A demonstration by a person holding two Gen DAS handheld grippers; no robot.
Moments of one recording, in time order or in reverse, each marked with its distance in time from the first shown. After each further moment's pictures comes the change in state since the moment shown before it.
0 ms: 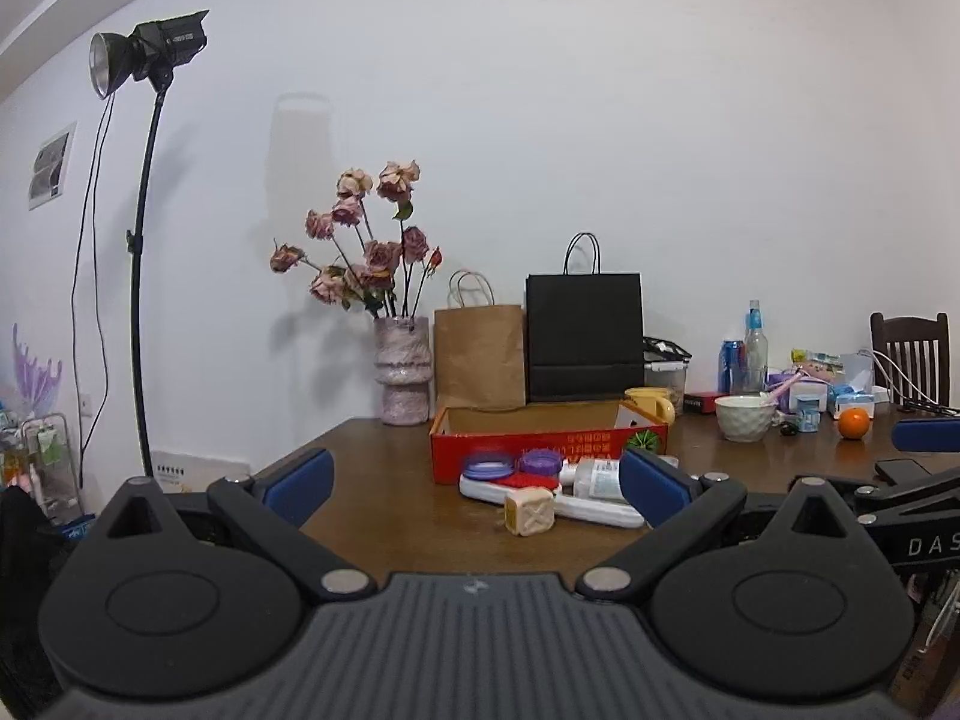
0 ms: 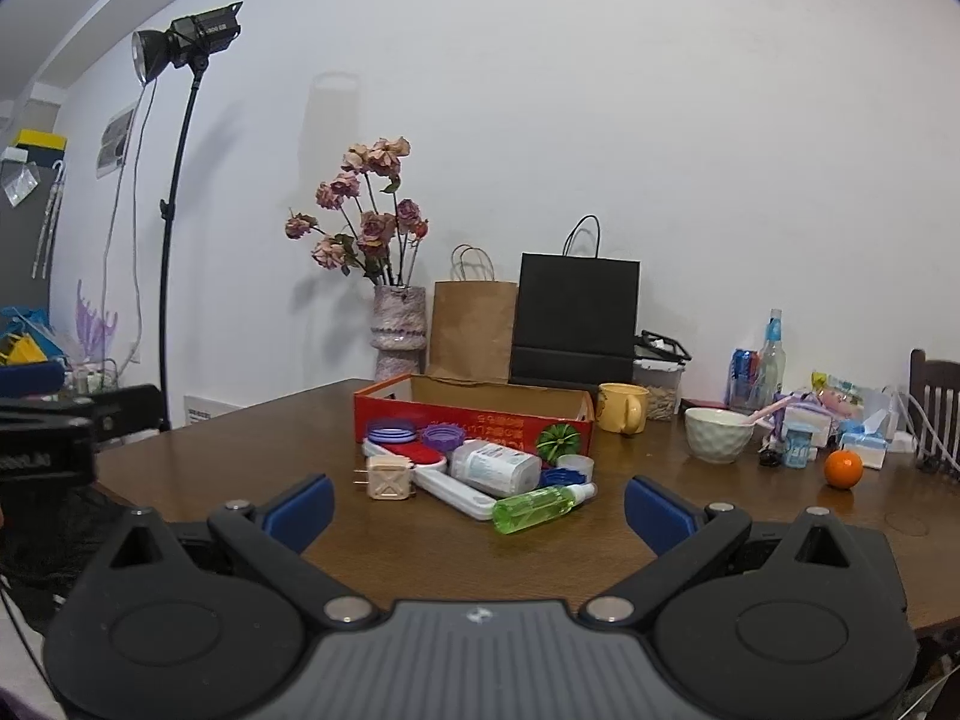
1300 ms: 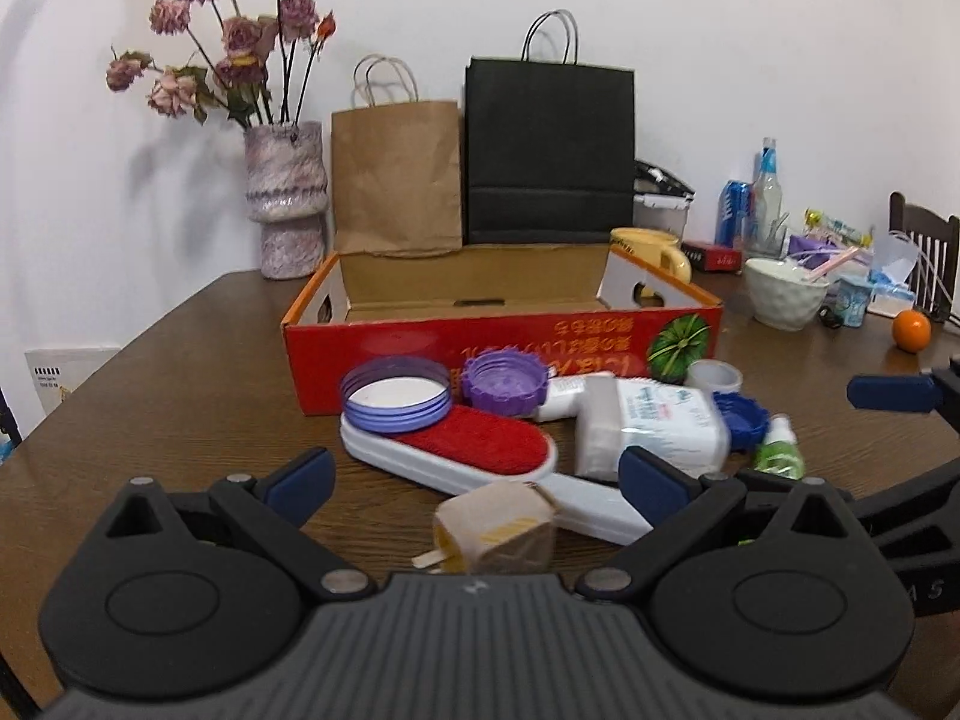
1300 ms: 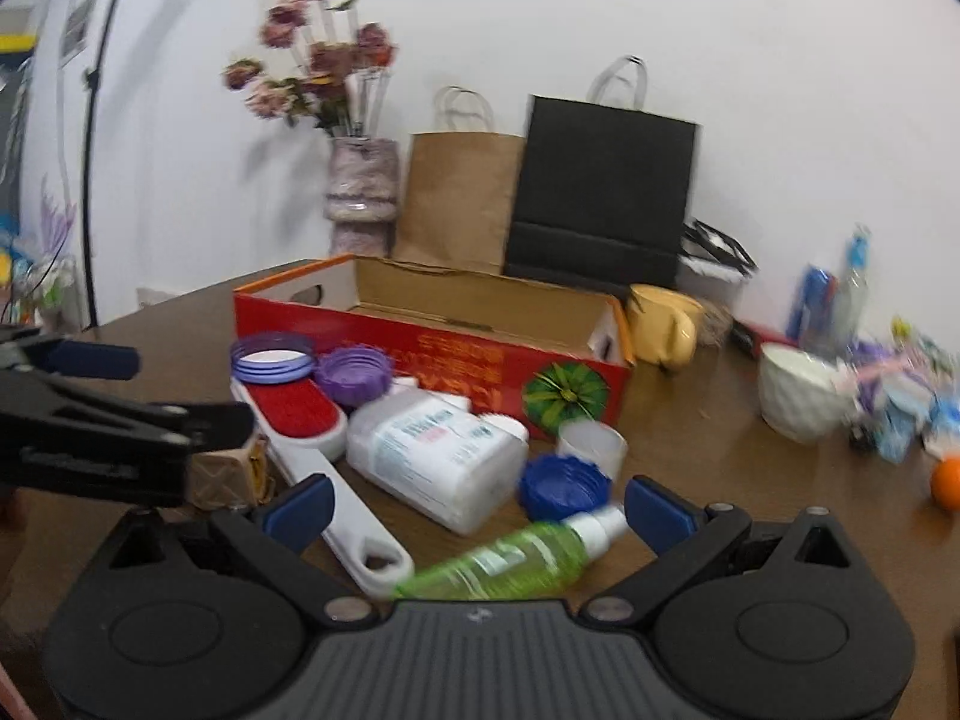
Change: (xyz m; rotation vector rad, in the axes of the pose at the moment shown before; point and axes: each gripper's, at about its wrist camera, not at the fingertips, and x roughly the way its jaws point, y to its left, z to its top) left arm 0.307 -0.020 -0.031 0.007 0.394 -0.161; right arm 0.278 -0.020 0.006 -0.089 0.277 0.060
